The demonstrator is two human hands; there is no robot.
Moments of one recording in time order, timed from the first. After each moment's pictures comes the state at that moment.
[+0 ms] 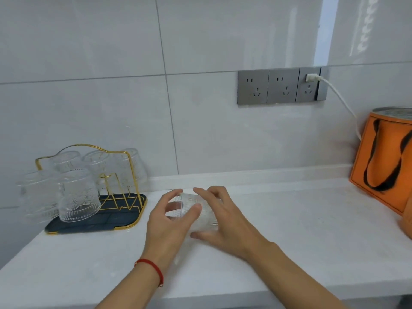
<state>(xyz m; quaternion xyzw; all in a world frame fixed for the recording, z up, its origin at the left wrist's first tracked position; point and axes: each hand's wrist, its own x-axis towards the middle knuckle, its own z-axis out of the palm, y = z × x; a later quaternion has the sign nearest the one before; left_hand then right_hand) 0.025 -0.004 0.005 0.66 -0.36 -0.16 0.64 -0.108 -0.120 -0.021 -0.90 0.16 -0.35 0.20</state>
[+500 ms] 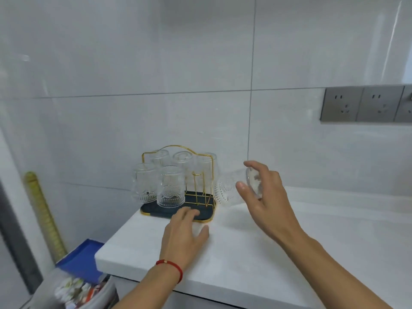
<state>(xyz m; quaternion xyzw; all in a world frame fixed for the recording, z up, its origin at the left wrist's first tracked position) 0.130 0.088 -0.015 0.83 -0.41 0.05 0.38 -0.030 -0.052 0.057 -0.82 0.19 -0.45 0.29</state>
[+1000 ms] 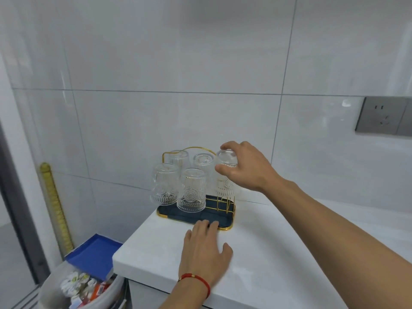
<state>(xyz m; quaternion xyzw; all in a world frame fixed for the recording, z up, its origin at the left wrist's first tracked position) 0.141 0.083 -0.041 0.87 -0.42 0.05 0.26 0.088 -0.057 0.140 -0.93 0.19 -0.29 0.11</state>
